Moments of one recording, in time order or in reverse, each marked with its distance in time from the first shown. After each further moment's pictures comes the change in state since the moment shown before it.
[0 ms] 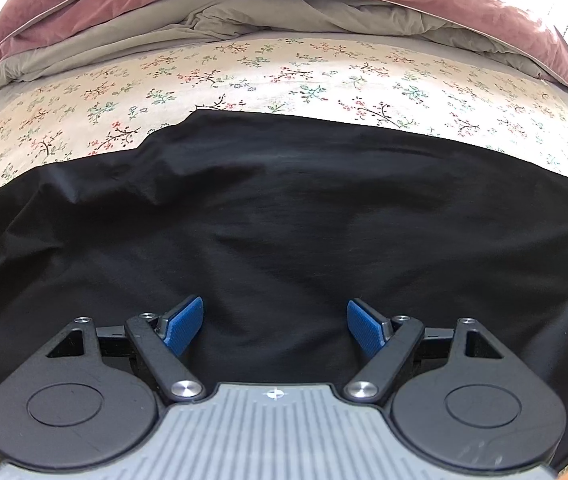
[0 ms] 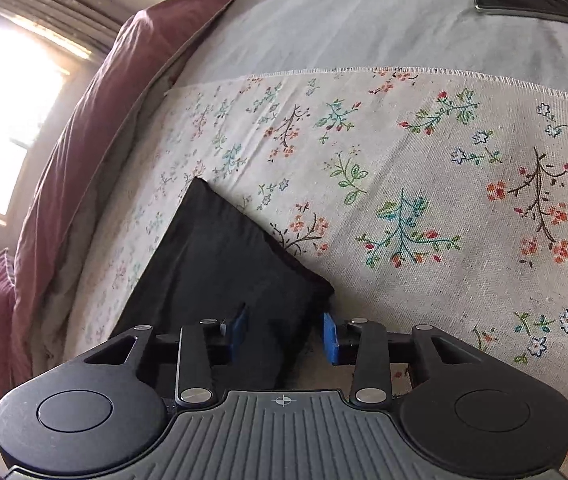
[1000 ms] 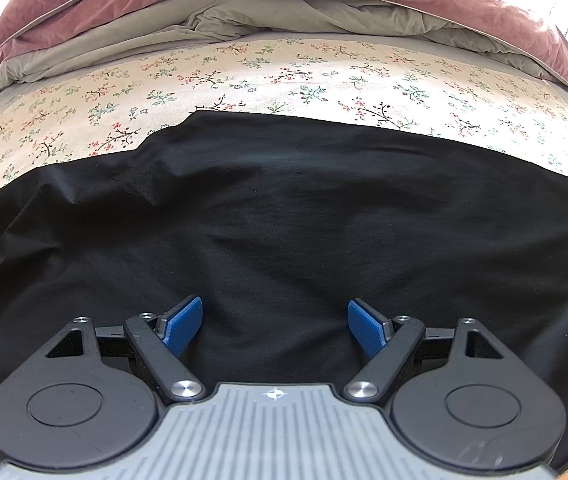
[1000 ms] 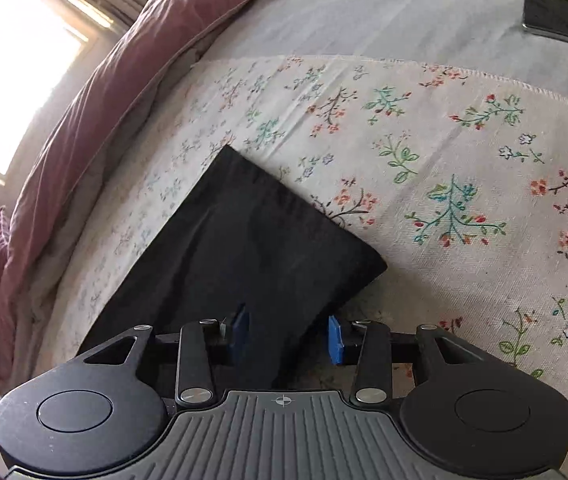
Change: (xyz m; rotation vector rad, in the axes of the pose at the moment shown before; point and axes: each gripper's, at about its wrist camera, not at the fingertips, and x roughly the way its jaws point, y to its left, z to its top) left arm 0.000 -0.003 0.000 0.003 -0.006 0.008; right arm 0.006 0.027 -0.015 -0.110 0.024 -0.032
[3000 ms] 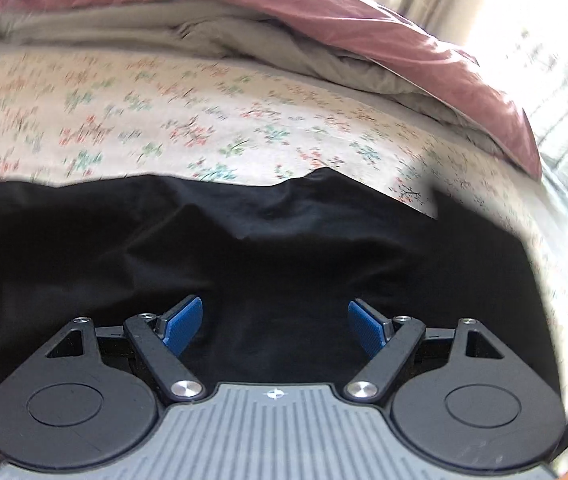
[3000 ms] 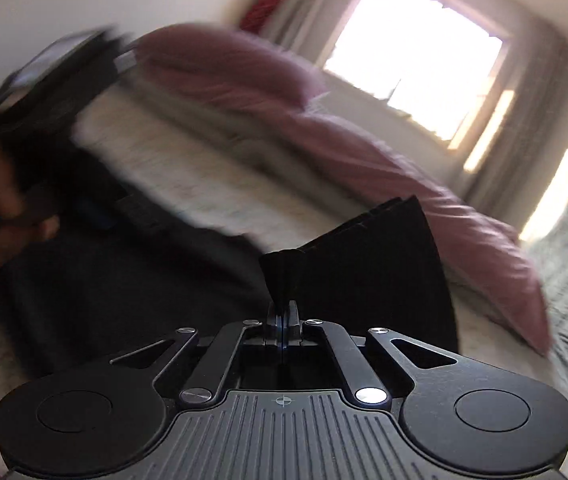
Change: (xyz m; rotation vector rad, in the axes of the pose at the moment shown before) left arm -0.016 0.027 0.008 -0.222 -0.064 -0.262; right arm -0.003 0.237 -0.255 -1.593 -0.312 0.133
